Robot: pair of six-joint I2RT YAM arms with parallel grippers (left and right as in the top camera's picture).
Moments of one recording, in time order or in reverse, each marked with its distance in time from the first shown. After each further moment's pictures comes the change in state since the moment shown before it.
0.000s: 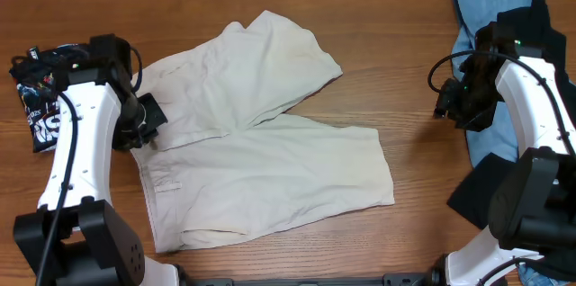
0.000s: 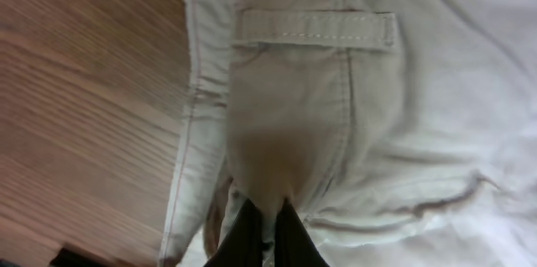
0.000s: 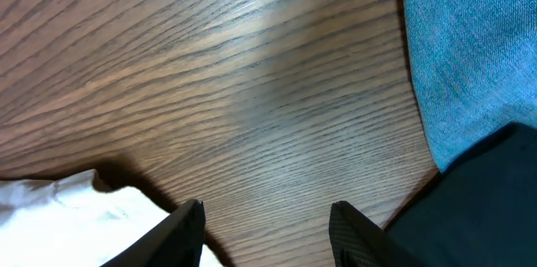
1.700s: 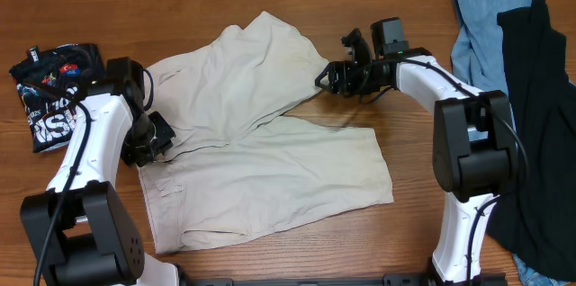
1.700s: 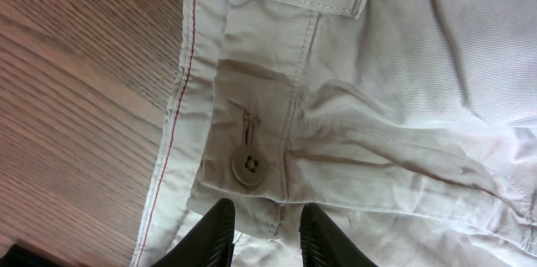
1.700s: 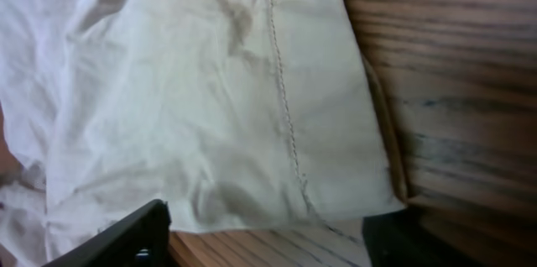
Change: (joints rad) left arm 0.000 0.030 -0.164 0.123 0.000 -0.098; right arm 0.359 0.349 0.010 0.776 -0.554 -0.079
